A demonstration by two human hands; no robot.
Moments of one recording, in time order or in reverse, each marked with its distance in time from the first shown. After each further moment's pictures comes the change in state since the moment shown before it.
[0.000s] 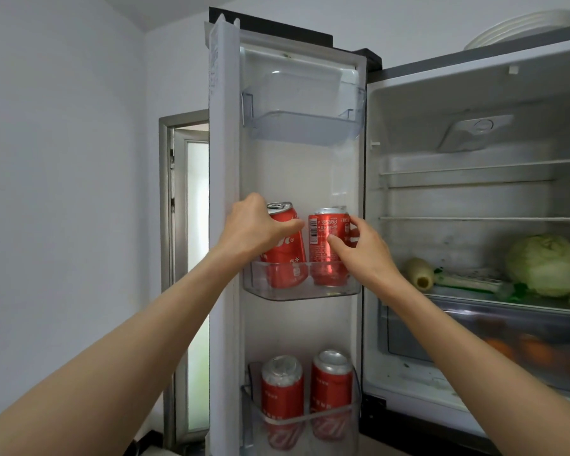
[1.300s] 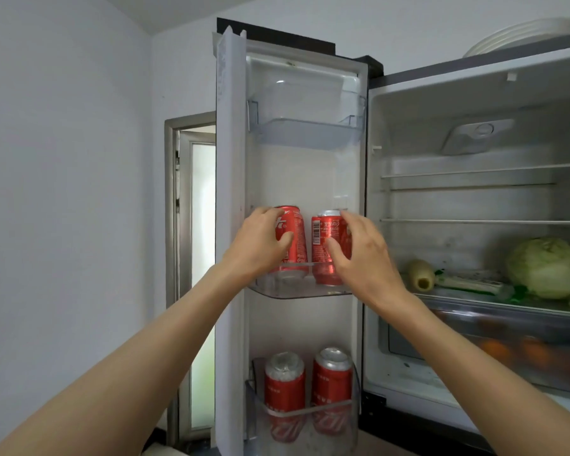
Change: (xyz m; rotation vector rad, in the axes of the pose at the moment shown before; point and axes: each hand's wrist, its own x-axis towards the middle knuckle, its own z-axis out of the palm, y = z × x) left_hand -0.009 -0.015 0.008 0.167 -0.024 0.270; right_hand -0.028 -0.014 -0.003 -0.315 0.082 -0.297
